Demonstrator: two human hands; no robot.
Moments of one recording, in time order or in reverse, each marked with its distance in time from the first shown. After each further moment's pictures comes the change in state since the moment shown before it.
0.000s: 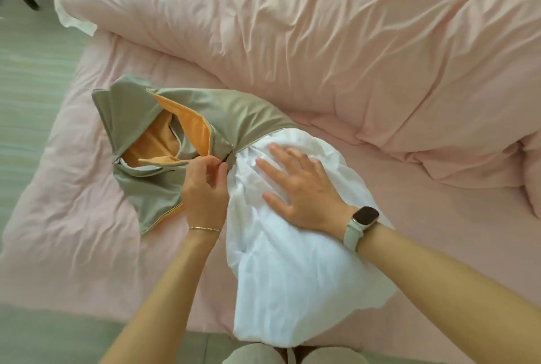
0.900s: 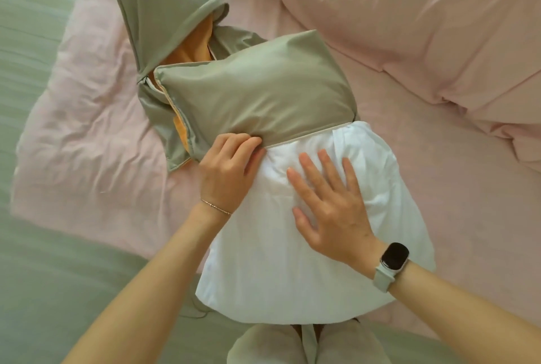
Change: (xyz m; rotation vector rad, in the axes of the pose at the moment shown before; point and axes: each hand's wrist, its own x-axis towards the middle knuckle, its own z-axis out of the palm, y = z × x) left_hand -0.035 -0.114 -0.021 0.318 -0.087 0.429; right_hand -0.032 -0.043 0.122 -0.129 0.253 -0.184
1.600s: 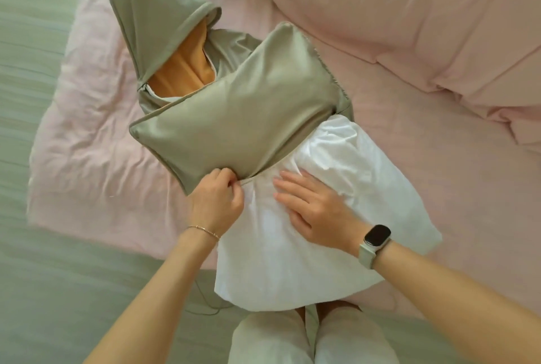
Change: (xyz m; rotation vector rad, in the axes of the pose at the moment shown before) left_hand -0.037 0.007 -0.033 0.011 -0.471 -0.454; right_hand -0.001 -0.001 0.016 0.332 0.008 -0.187
